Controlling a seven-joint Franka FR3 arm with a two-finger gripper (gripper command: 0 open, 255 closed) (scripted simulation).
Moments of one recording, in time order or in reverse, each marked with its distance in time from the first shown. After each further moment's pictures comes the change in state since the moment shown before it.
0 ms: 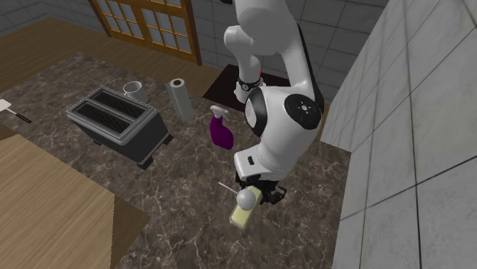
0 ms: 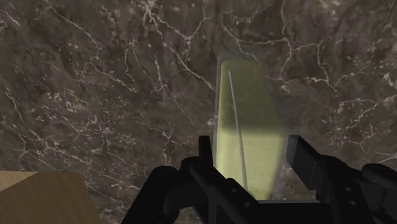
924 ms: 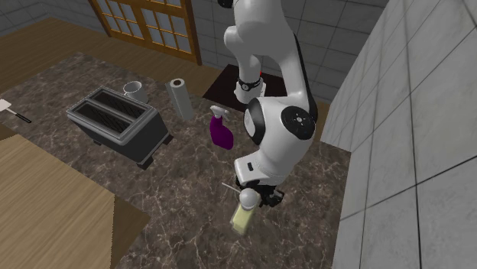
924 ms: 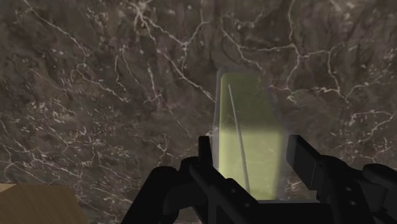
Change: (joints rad) arm 0.007 0.038 -0.012 -0.031 -0.030 0.064 0.030
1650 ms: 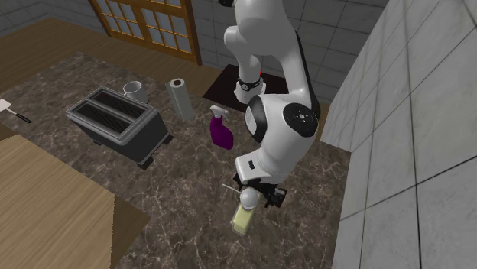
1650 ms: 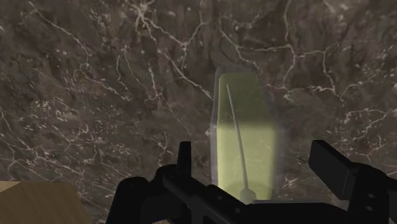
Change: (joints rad) arm 0.001 -0.012 0.005 0.004 0.008 -0.017 -0.004
